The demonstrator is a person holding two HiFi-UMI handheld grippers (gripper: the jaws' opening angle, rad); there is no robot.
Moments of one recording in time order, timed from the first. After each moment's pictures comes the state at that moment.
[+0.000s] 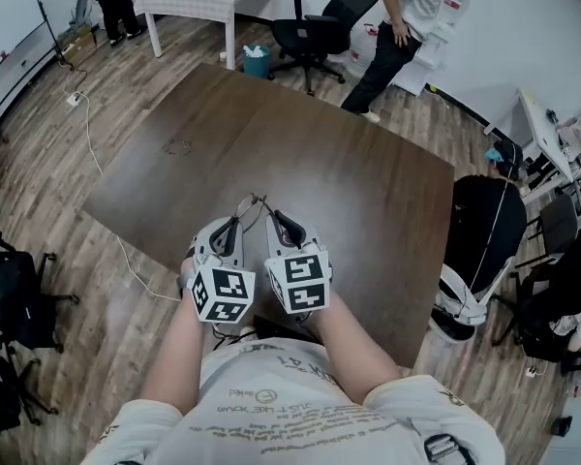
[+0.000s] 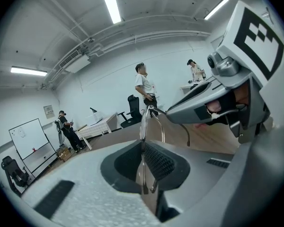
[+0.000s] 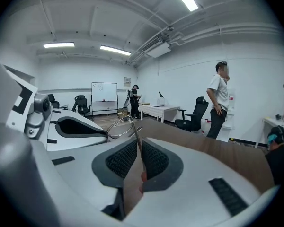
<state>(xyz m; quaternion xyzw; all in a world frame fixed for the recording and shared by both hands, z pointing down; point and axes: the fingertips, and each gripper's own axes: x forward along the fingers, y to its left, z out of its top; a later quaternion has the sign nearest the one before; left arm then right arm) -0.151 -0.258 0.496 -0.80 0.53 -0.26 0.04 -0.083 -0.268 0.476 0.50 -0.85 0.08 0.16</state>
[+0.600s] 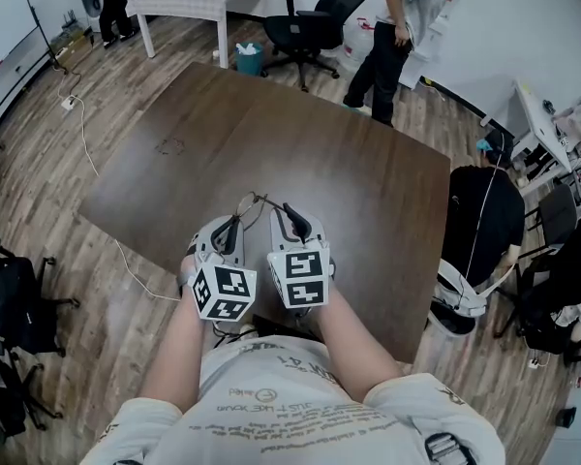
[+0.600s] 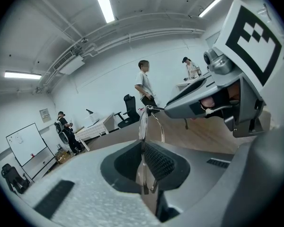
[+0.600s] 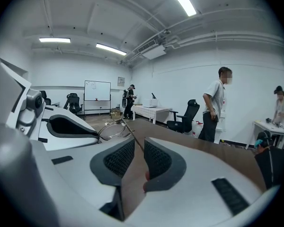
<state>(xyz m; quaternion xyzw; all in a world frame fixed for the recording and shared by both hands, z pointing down) -0.135 -0.260 0.501 -0.81 0.51 -0.28 0.06 -0.057 -0.276 0.477 0.54 -0.82 0.06 0.16</state>
